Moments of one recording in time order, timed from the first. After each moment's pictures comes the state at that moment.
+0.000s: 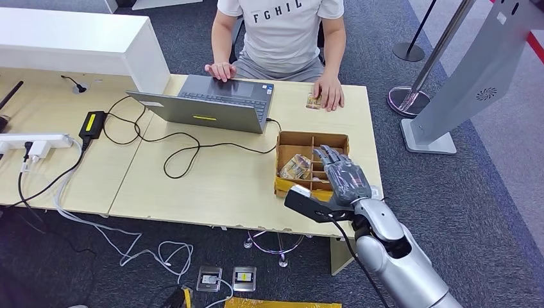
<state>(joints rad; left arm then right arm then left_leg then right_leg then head) -0.25 0.09 -1.12 -0.23 0.92 0.18 -0.04 -0.49 -0.24 0.63 -1.37 1.01 0.14 0.21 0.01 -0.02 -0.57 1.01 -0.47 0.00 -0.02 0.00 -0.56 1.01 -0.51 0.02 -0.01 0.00</state>
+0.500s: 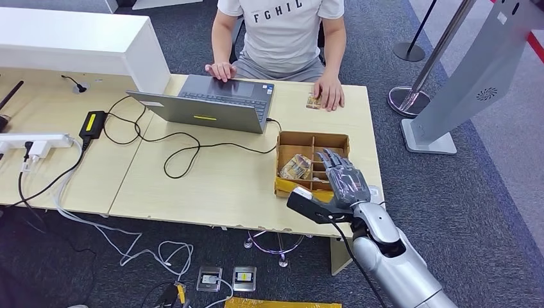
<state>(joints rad) -0.24 0.09 -1.03 -0.23 0.97 0.16 -0.12 -0.49 -0.22 0.64 -1.24 1.02 0.02 0.17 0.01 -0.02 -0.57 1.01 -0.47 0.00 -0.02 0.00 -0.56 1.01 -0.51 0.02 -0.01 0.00</state>
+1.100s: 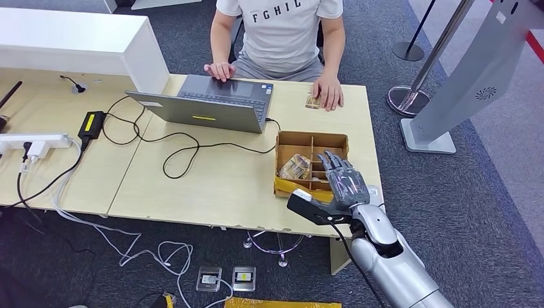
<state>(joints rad) -0.18 0.16 -1.00 -0.22 0.96 0.08 -0.11 -0.49 -0.20 0.64 -1.18 1.05 -0.01 0.15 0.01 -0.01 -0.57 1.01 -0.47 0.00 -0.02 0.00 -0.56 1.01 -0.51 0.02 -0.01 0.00</state>
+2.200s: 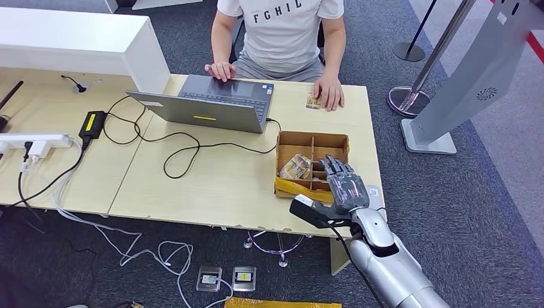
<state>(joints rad) -0.15 0.29 -1.00 -0.18 0.96 0.01 -0.09 -0.52 -0.16 0.63 -0.98 1.10 -0.15 0.07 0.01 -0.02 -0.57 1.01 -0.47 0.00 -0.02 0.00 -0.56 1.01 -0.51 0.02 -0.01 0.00</state>
